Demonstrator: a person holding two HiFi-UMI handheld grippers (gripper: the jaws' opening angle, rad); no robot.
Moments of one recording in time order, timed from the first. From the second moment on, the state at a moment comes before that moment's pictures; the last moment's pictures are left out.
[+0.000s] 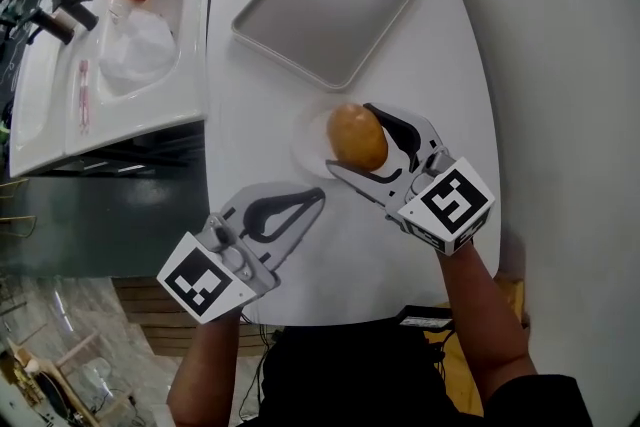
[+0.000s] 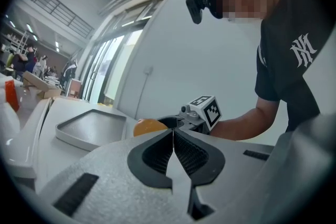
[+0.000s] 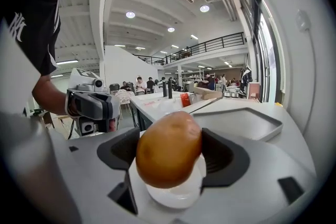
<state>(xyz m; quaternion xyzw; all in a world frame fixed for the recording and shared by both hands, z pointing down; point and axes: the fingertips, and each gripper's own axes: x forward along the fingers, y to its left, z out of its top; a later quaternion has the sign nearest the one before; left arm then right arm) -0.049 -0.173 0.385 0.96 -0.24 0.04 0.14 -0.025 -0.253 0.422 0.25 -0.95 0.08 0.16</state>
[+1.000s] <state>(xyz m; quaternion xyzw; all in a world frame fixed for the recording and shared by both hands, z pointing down) -0.035 0.004 0.245 0.96 -0.27 0.02 0.01 0.021 -0.028 0.252 0.28 -0.96 0.00 0.09</state>
